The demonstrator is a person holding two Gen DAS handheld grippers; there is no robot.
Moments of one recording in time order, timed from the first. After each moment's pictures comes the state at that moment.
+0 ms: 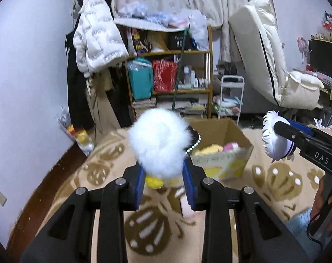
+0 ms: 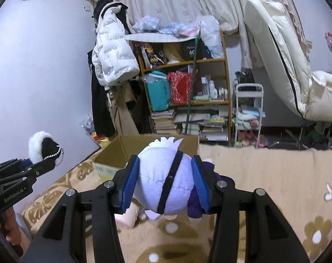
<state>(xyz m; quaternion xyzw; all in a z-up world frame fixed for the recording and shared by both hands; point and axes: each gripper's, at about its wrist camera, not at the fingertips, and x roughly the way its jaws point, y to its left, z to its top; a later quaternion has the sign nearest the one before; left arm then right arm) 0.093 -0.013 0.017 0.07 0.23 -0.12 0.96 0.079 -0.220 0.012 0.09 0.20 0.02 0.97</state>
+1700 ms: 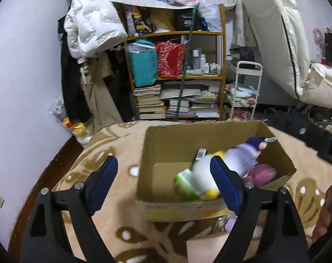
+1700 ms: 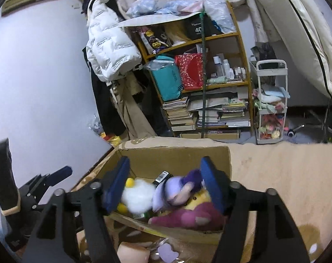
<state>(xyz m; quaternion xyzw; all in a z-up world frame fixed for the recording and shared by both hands) 0.214 -0.055 -0.029 0.08 0.29 -0.09 0.95 0.198 -0.232 -0.020 0.17 0.25 0.08 0.95</state>
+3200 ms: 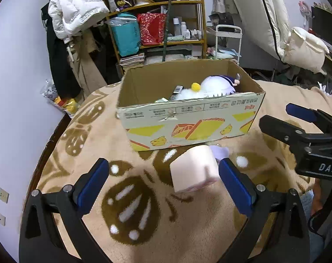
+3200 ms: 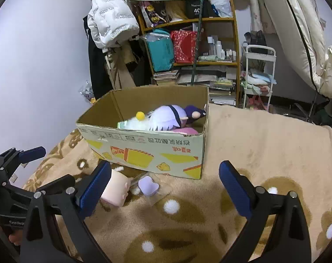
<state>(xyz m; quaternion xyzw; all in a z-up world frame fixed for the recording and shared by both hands) 0.131 -0.057 -0.064 0.12 0.38 -0.13 0.91 0.124 -0.218 -0.069 0.10 0.33 0.05 0.94</state>
